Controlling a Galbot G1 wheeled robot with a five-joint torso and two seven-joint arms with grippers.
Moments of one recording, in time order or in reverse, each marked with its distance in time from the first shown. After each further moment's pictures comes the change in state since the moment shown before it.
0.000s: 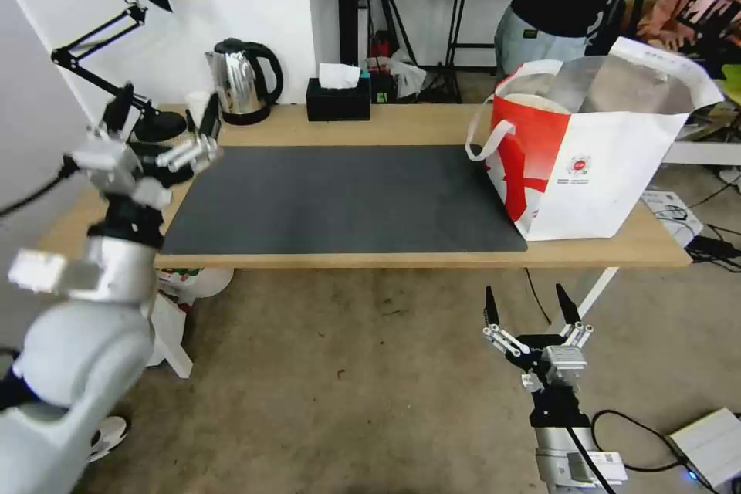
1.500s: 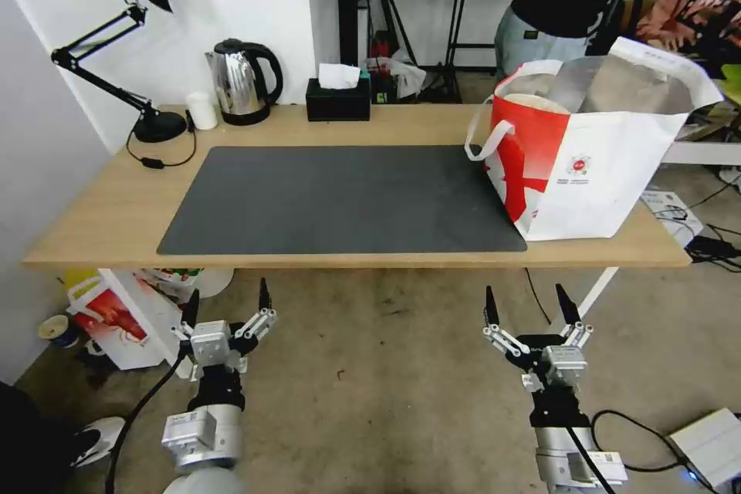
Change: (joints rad) left arm 0.300 -0.318 0.255 0.143 0.335 0.048 -0.167; right arm 0.000 0.000 0.000 0.000 0.000 0.000 0.000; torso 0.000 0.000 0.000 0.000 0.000
